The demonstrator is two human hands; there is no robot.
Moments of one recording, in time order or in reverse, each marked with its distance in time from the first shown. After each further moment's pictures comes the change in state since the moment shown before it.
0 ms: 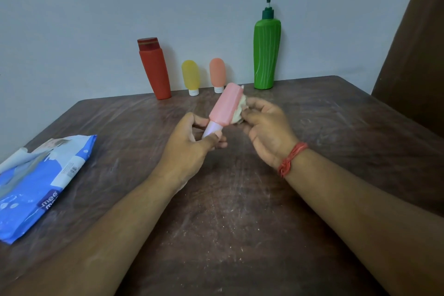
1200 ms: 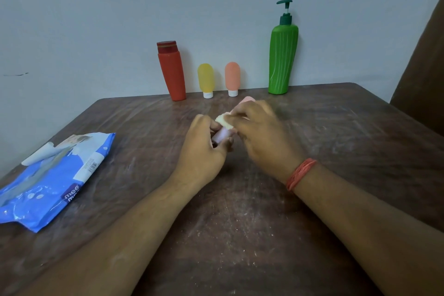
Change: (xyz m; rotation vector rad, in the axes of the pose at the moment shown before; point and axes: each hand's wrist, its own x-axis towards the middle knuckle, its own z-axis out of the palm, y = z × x) left_hand 0.003 -0.003 -0.001 0.432 0.132 0.259; right_hand -0.010 0.003 0.004 -1.451 -0.253 -0.942
